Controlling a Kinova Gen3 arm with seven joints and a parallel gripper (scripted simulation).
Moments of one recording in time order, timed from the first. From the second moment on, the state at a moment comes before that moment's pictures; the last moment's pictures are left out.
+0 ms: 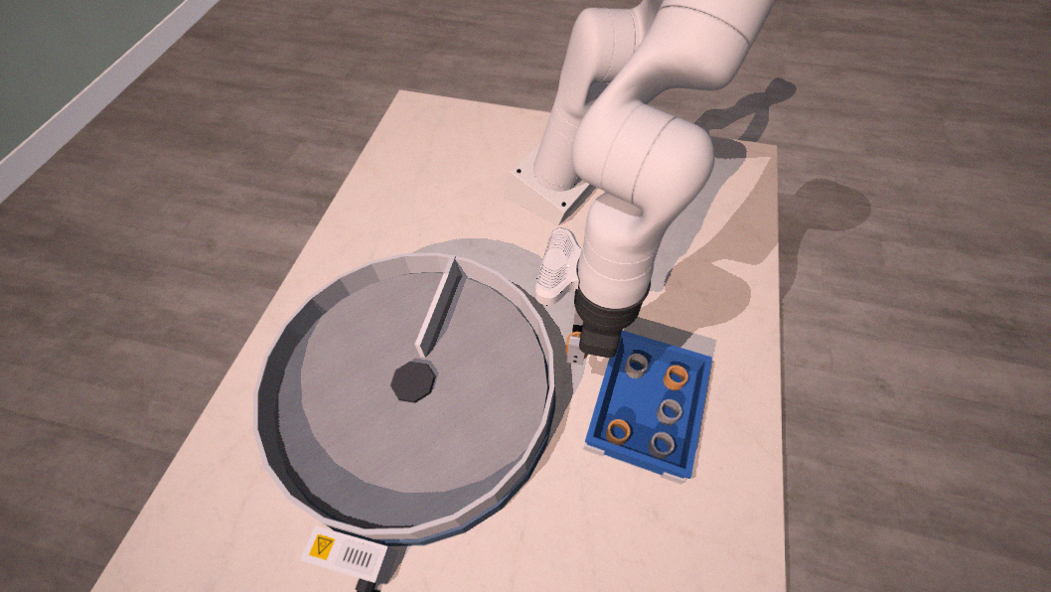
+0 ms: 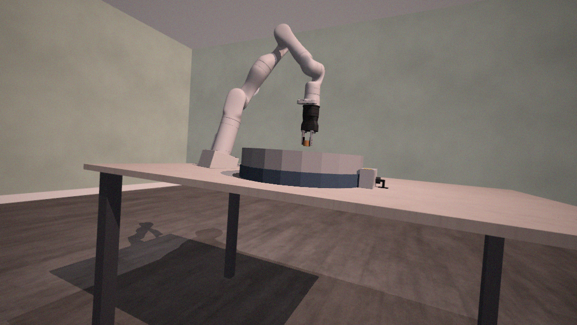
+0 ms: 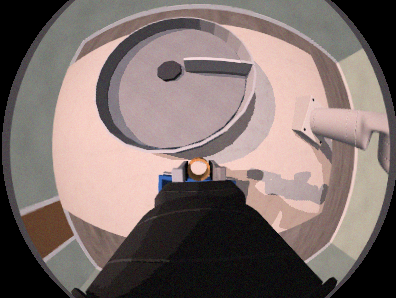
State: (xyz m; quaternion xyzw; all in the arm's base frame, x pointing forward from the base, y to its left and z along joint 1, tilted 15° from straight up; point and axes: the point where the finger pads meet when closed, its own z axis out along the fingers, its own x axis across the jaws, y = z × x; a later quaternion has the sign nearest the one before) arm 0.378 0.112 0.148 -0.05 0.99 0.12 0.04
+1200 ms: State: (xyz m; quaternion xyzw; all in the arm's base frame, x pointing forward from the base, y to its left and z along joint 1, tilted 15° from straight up) arm 0.376 -0.029 0.114 -0.05 0.99 0.12 0.04
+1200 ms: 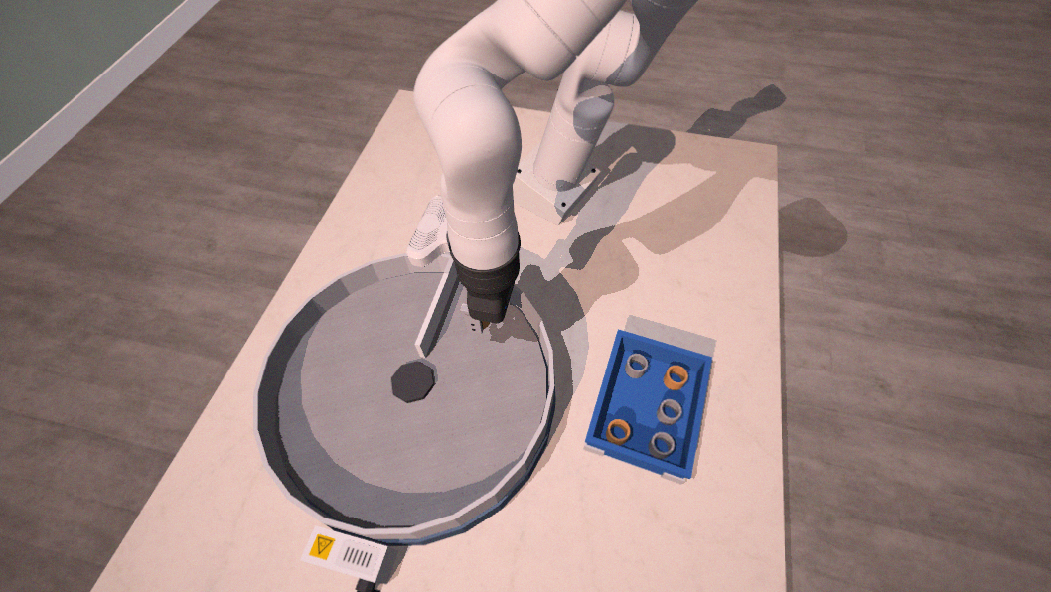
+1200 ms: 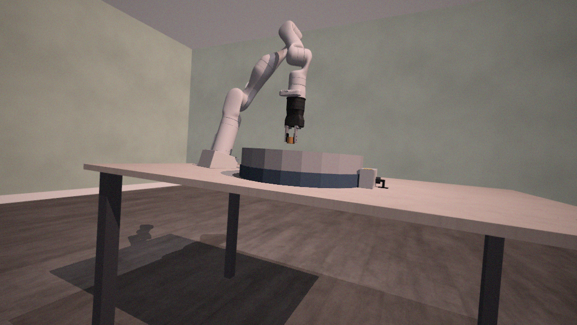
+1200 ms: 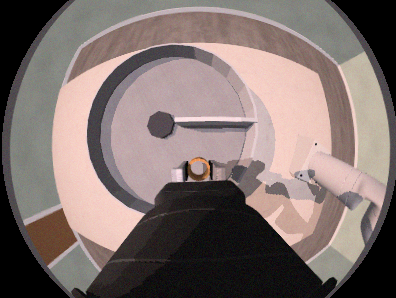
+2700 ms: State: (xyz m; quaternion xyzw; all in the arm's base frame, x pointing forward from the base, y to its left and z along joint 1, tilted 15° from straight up) arm 0.375 -0.052 0.107 -0.04 0.99 0.12 0.04
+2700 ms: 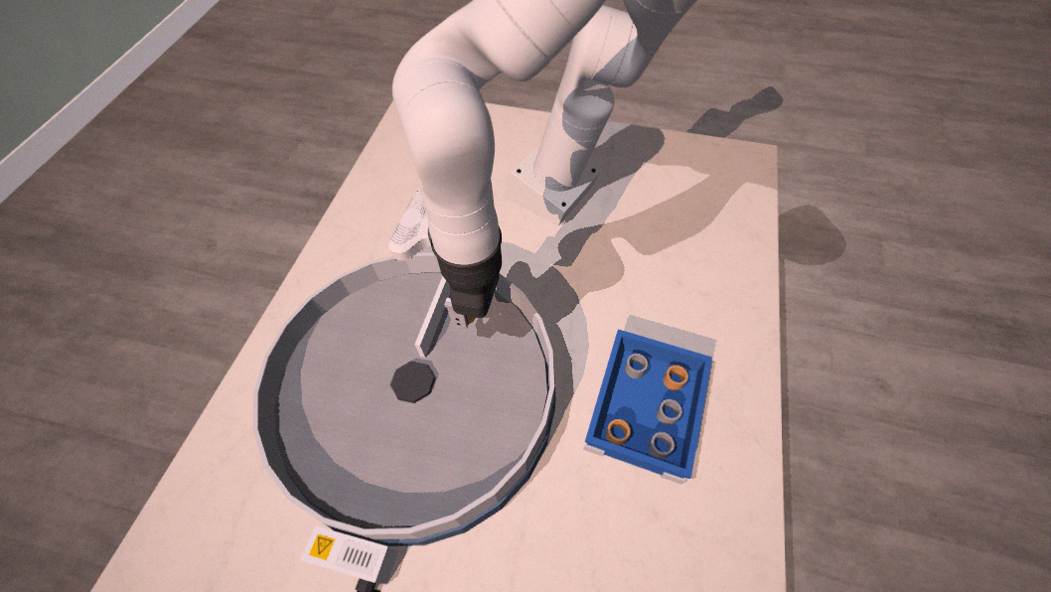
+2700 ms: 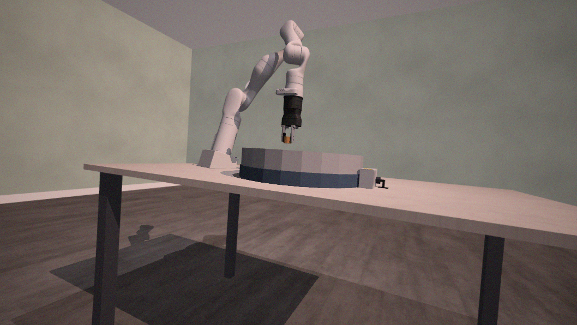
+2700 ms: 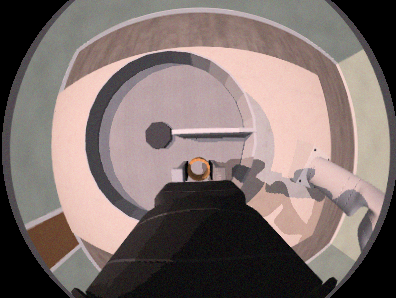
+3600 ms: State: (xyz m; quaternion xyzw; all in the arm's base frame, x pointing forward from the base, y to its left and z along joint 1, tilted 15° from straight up) arm 0.377 -0.045 0.082 -0.04 0.99 0.12 0.04
